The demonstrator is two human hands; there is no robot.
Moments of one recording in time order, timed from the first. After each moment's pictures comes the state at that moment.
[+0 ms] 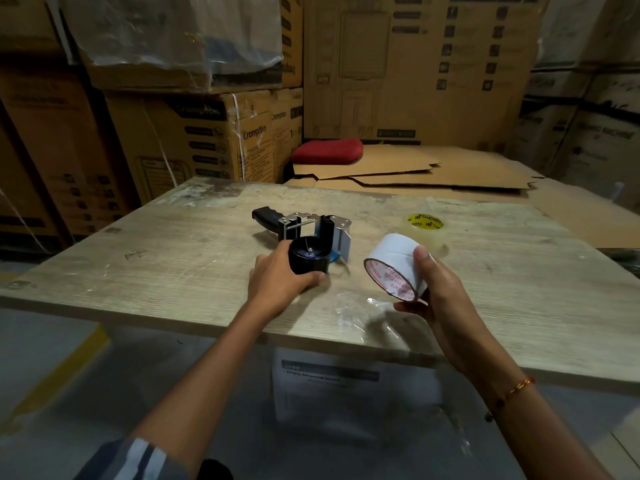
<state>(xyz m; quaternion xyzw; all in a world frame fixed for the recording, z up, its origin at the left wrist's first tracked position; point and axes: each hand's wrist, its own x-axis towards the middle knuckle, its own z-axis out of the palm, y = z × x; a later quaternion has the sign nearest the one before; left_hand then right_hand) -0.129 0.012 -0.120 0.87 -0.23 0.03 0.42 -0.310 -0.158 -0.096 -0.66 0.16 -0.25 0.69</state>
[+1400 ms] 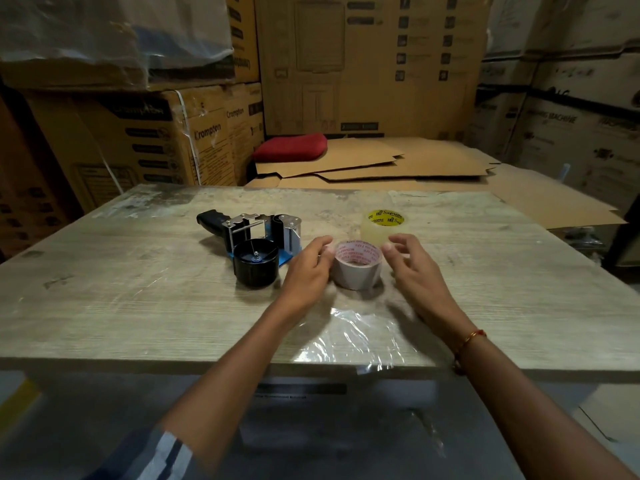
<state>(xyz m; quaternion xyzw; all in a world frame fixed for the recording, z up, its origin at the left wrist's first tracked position) -0.151 -0.095 -0.120 0.75 -0.34 -0.08 0.56 -0.283 -0.238 -0.113 -0.81 0.22 -0.30 0.45</state>
